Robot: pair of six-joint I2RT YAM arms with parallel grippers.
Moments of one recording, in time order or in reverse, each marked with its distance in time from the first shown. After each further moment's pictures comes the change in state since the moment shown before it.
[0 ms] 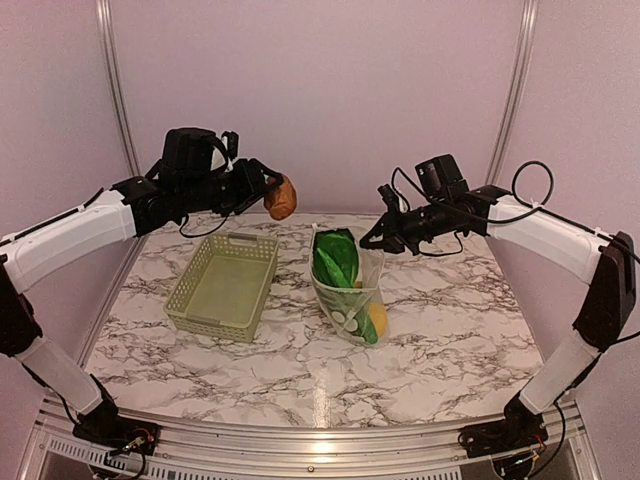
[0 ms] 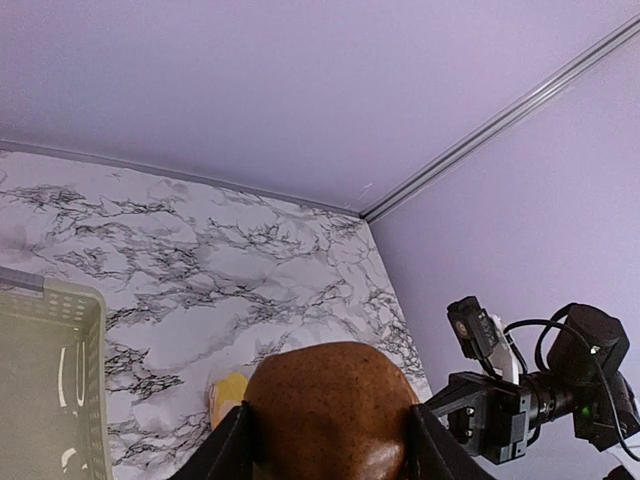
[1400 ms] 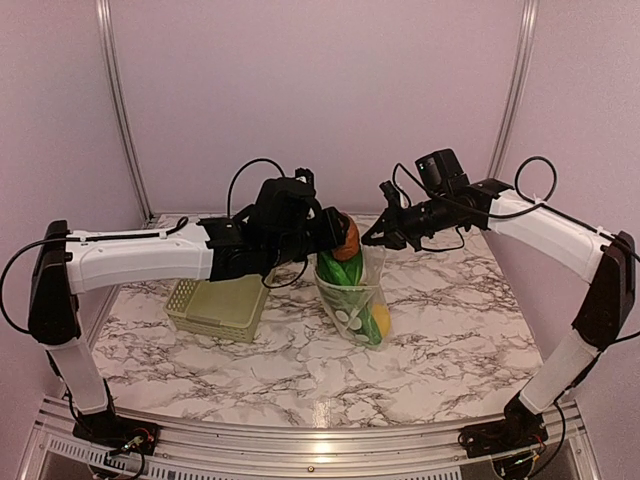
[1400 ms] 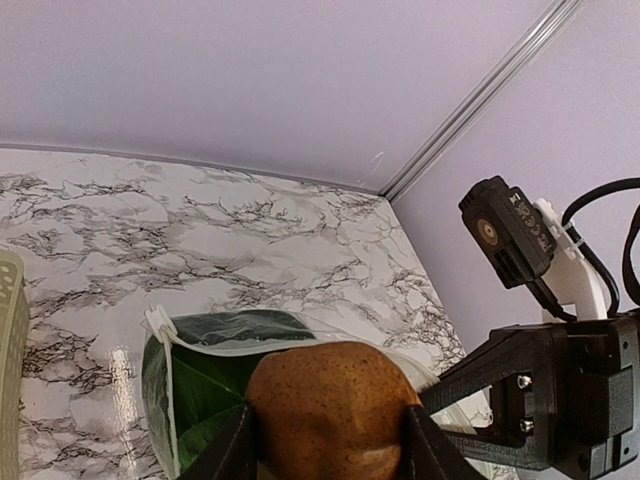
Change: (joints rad) left arm -0.347 0.274 0.076 0.172 -0.410 0.043; right arm 0.002 0.006 0.053 -0.063 0.028 0.008
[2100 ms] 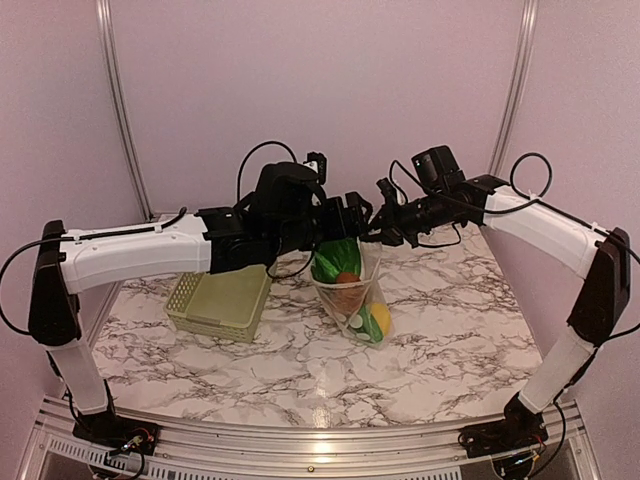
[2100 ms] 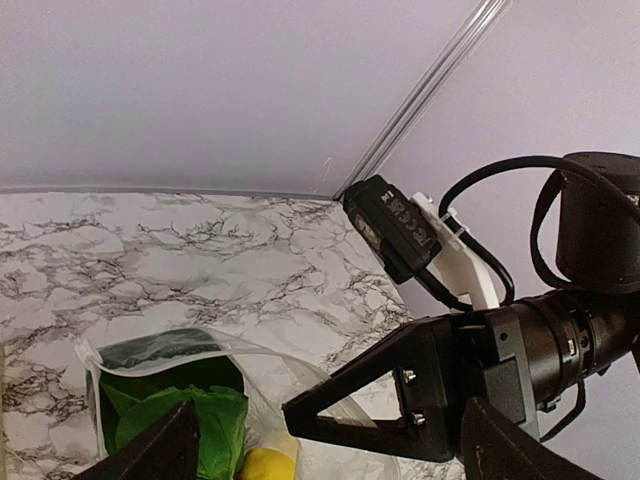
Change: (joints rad) left arm -0.024 0.014 0.081 -0.010 0.063 0.050; right arm 0.000 0.037 0.047 -0.014 0.001 -0.005
